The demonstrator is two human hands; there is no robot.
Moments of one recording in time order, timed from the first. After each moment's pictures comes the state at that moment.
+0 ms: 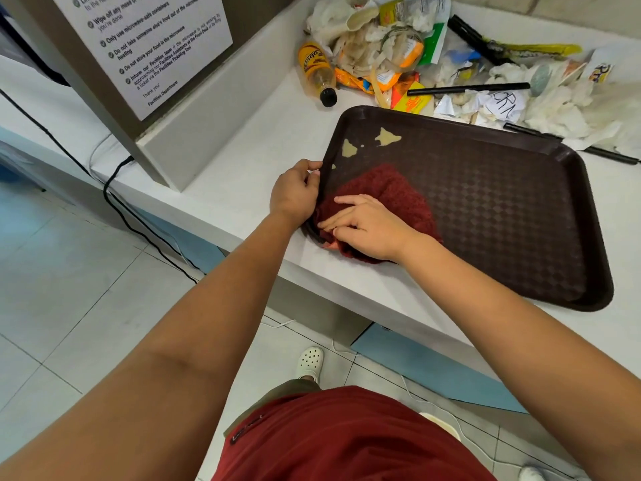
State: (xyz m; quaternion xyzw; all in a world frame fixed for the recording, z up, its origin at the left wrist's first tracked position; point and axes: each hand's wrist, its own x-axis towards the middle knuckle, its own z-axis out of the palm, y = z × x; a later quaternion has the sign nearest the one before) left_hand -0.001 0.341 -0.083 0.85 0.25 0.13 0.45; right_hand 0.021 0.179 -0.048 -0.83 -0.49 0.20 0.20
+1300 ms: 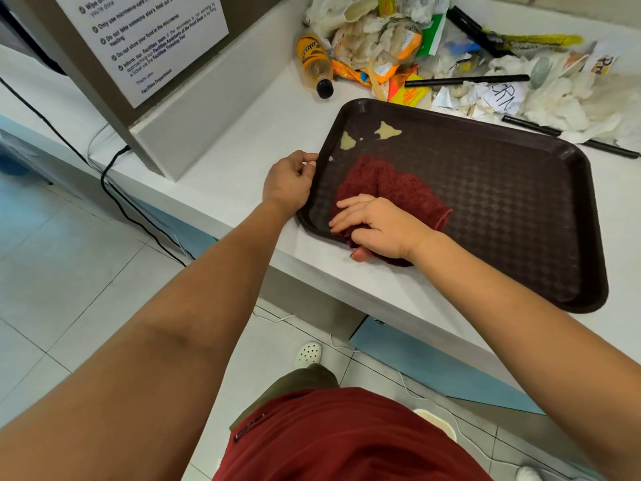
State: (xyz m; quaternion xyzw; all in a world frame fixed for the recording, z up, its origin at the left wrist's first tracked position) left_hand 0.001 0.343 -0.085 0.85 0.25 0.13 0.45; right_hand 0.025 0.147 -0.045 -0.79 -0.52 0.21 0.24
